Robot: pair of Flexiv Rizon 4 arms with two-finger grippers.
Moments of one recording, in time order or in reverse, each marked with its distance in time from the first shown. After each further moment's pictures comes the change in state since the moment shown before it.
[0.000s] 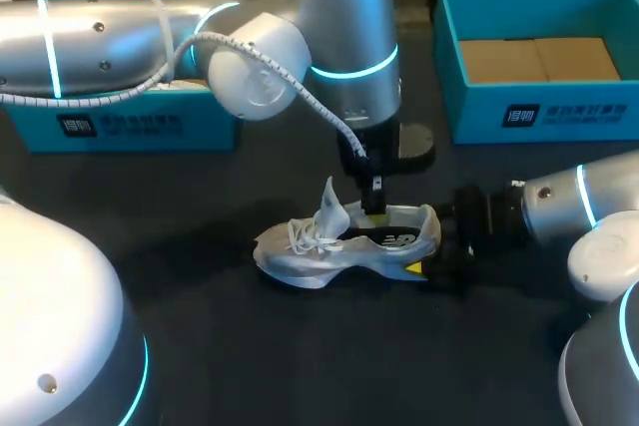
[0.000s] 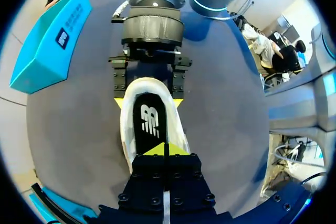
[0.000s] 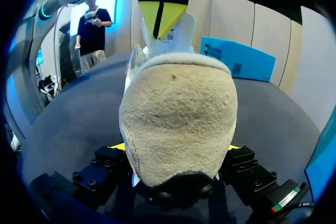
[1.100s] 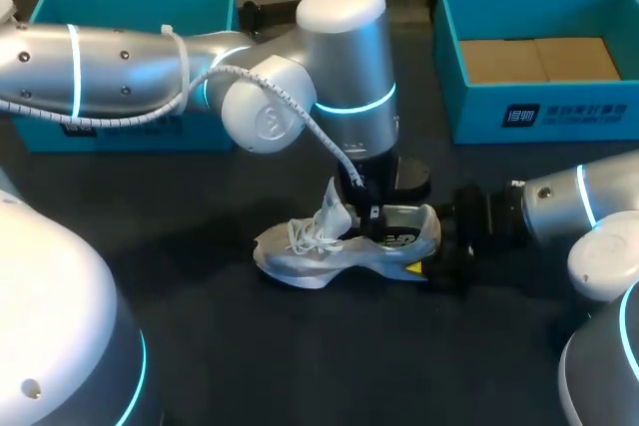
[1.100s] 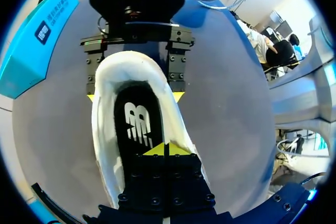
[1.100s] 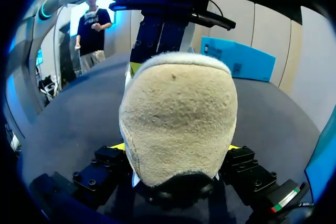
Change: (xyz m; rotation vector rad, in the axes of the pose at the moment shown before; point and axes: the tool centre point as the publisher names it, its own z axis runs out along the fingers) left arm 0.001 0.007 0.057 0.012 0.071 0.047; right arm 0.000 0.000 0.000 0.000 0.000 0.000
